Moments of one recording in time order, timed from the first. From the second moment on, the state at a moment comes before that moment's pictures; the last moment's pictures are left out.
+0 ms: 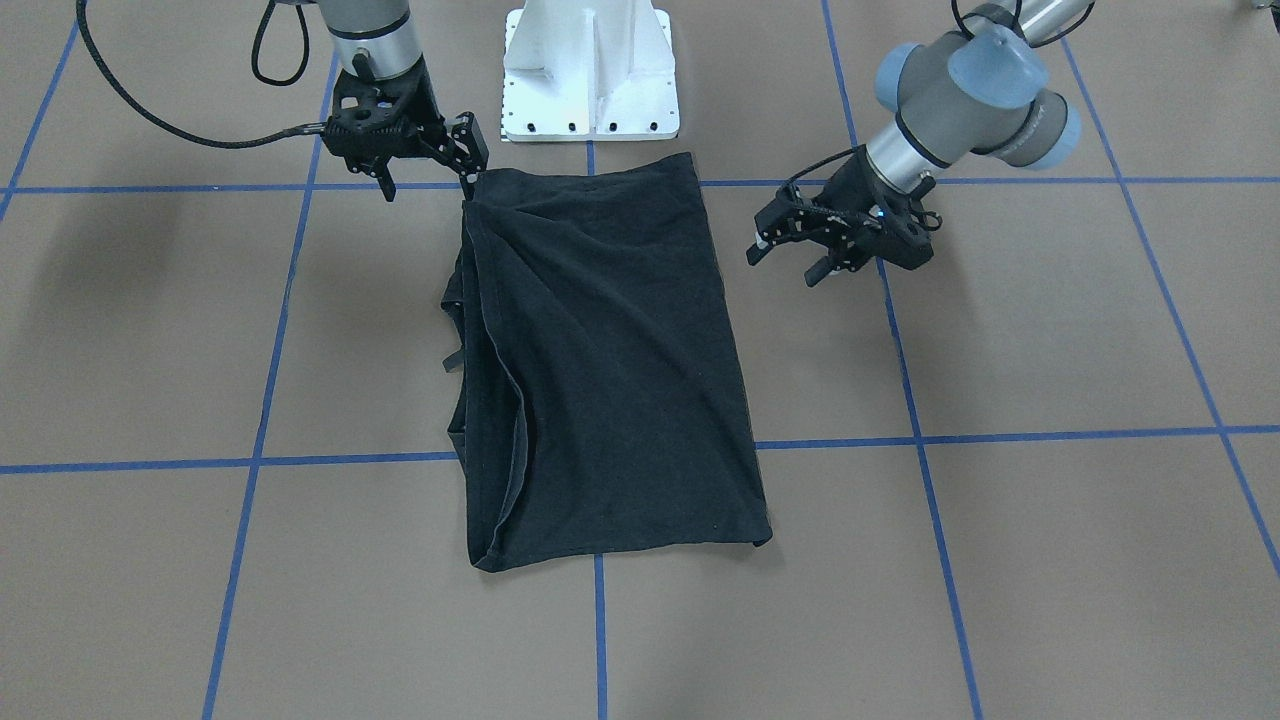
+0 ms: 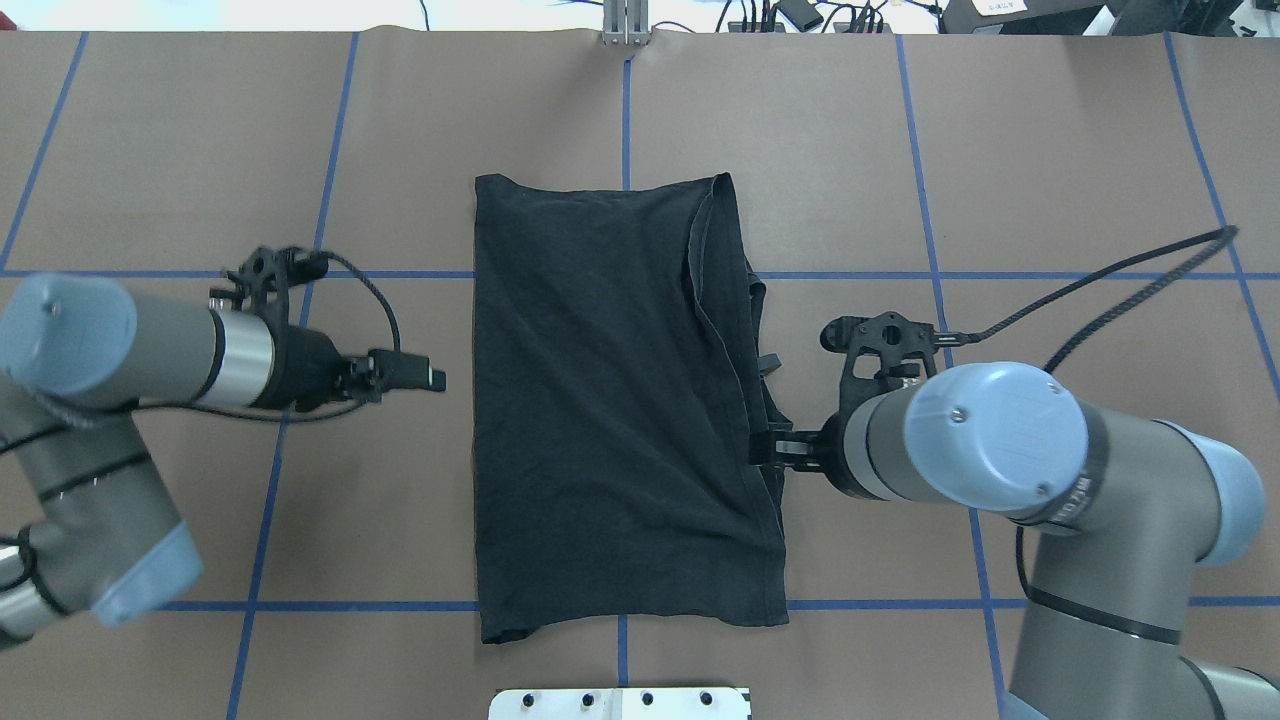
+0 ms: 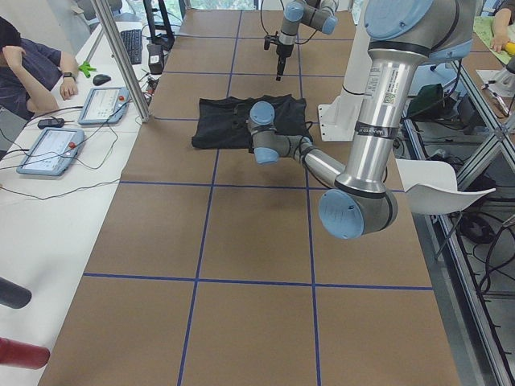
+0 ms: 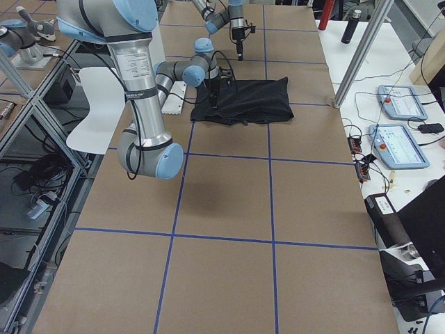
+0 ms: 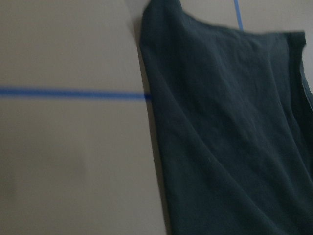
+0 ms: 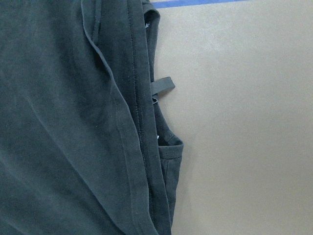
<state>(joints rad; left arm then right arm) -0.57 -1.75 -1.82 -2.46 -1.95 -1.42 0.39 -1.30 2.17 -1.58 1.67 1.40</state>
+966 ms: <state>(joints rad) -0.14 -1.70 -1.90 -2.46 -1.52 -2.00 0.38 -1.48 2.19 -1.30 1.65 1.45</state>
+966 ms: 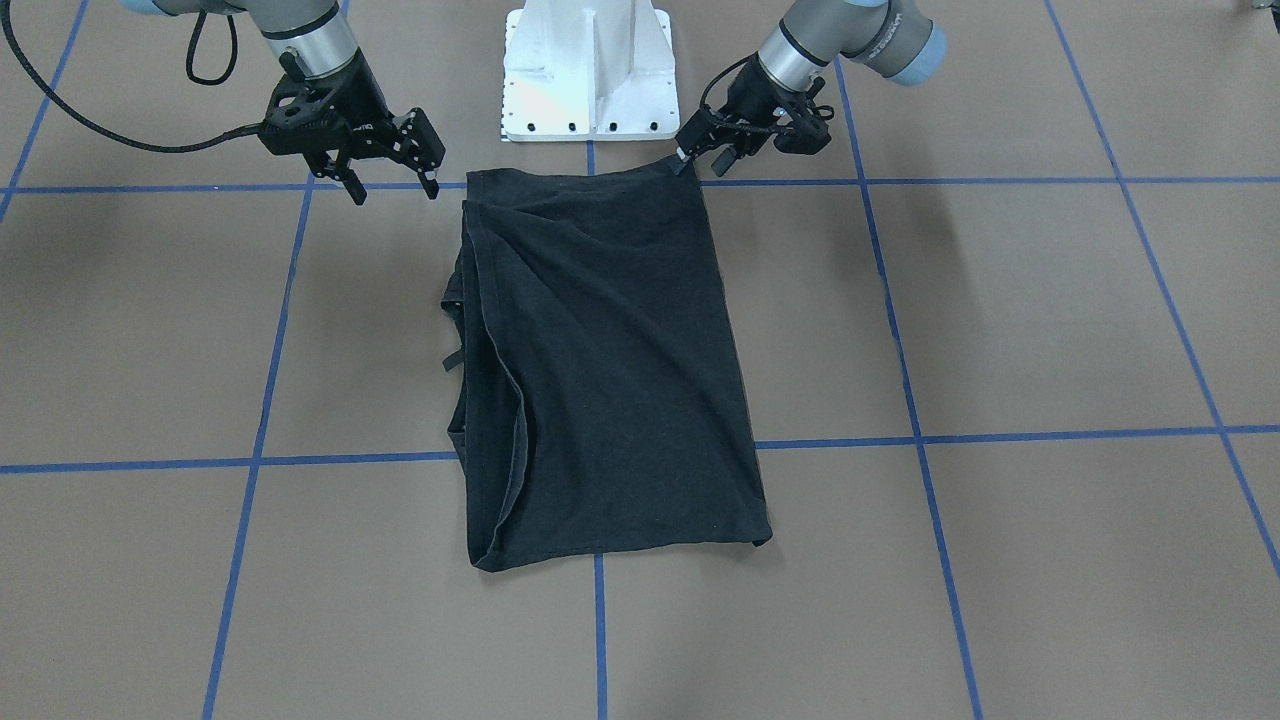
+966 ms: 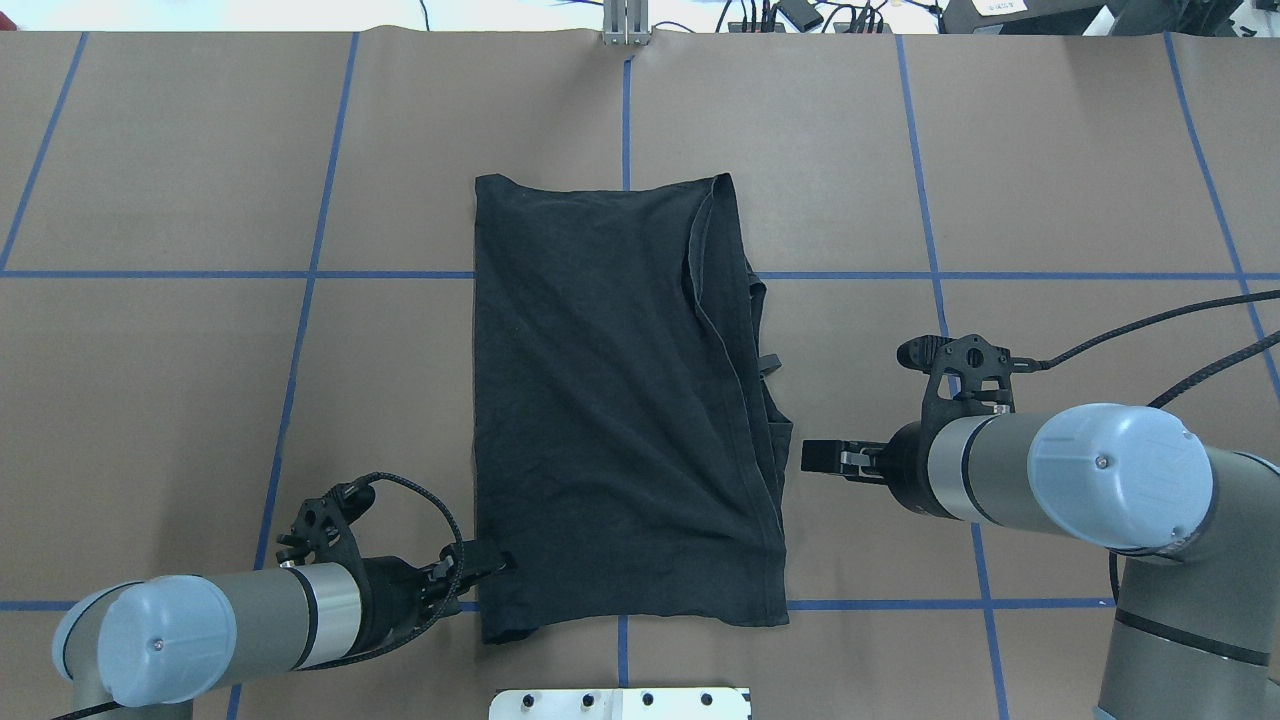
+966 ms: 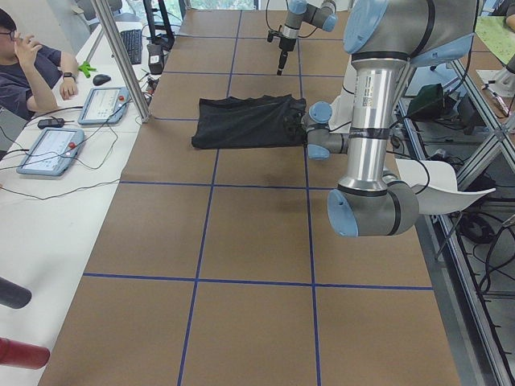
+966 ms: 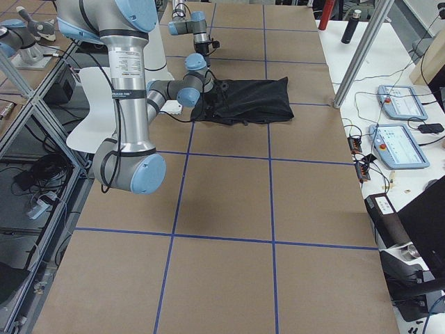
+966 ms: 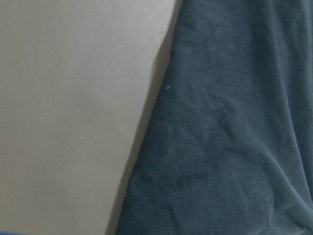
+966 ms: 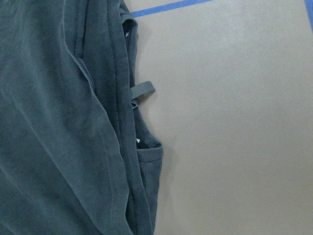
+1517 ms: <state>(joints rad) -0.09 -1.72 -1.87 -2.46 -1.52 -2.02 0.38 -1.47 2.19 -1.30 1.65 1.45</state>
